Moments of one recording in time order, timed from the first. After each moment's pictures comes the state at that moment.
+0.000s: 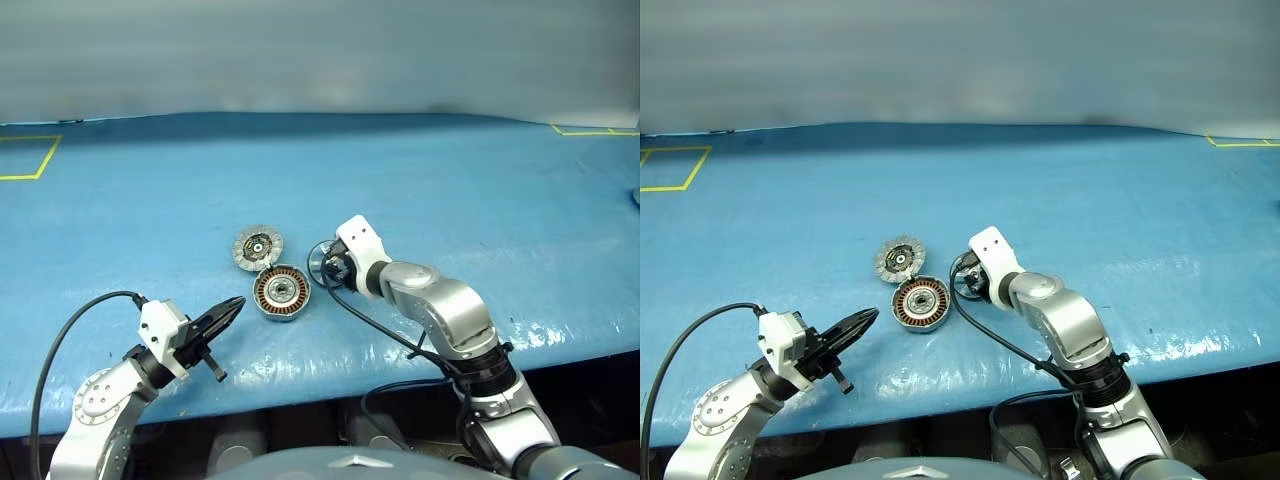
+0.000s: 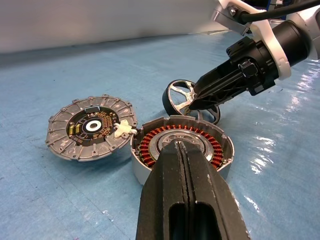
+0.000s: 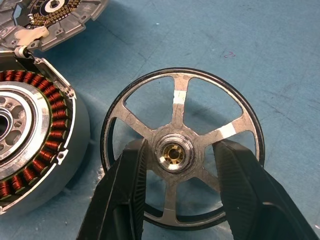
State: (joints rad) left arm 0.40 0.45 0.09 -0.40 -0.43 0.03 -0.76; right arm -0.41 -0.27 0.30 -0.33 0.21 1.15 0.28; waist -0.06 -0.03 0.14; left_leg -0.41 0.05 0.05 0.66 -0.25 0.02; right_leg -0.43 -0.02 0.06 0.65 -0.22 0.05
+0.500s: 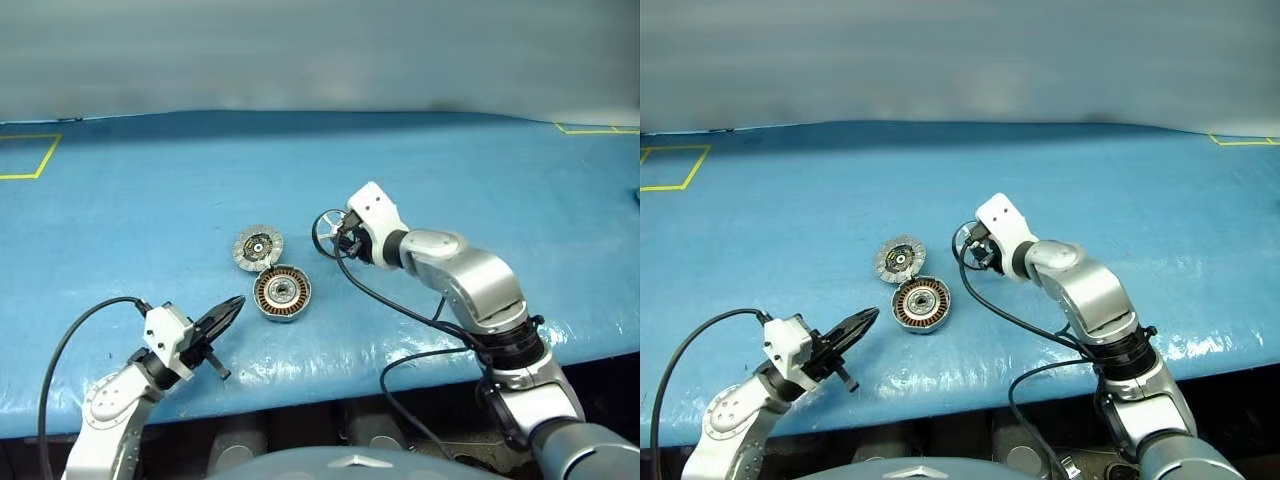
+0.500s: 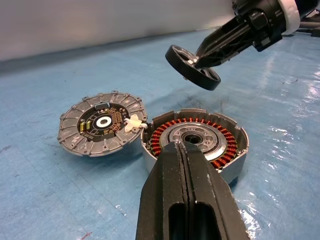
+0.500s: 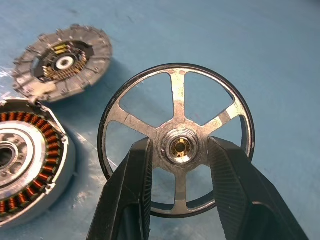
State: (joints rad) left arm 0.40 0.39 0.06 -0.31 -0.34 -0.11 -0.75; right arm -0.58 -0.41 0.28 -0.37 0.26 1.14 0.44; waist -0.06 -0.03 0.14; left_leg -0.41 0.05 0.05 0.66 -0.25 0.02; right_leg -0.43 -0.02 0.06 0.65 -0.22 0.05
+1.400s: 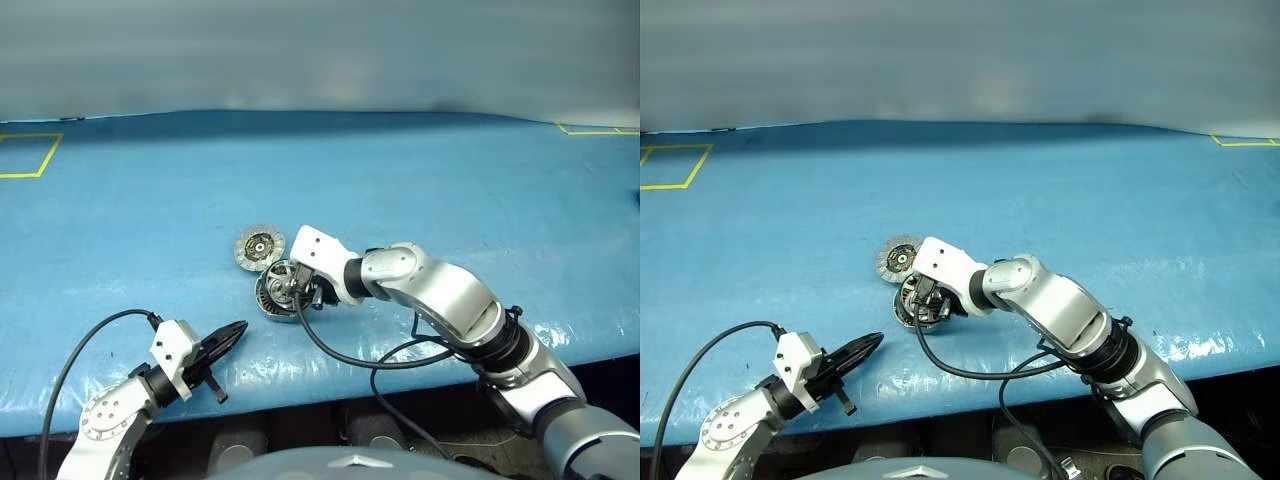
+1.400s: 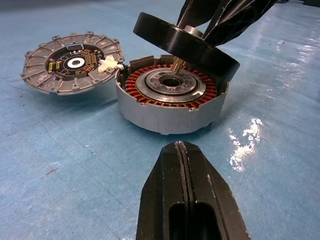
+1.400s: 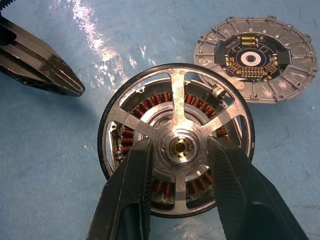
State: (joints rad) left arm 0.46 0.48 0.03 -0.32 -0.34 -0.02 -0.76; right arm -0.65 -0.43 0.57 -0.47 0.32 1.20 0.59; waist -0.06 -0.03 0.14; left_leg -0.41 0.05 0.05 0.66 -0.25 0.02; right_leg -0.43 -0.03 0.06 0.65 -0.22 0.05
